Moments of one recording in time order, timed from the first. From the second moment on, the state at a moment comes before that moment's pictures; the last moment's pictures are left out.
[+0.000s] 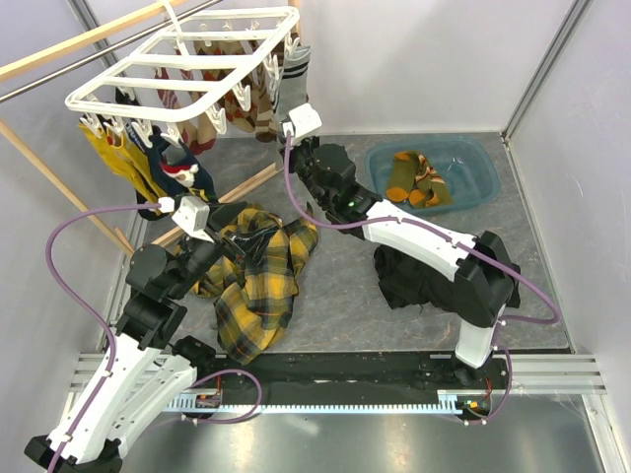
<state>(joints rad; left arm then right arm) -0.48 0.55 0.73 0.01 0.24 -0.19 0.86 1.82 1.59 0.41 0.31 -0.12</state>
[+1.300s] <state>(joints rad) -0.48 0.68 0.81 -0.03 0.06 -0.14 0.91 1.61 1.54 0.30 -0.10 0.41</state>
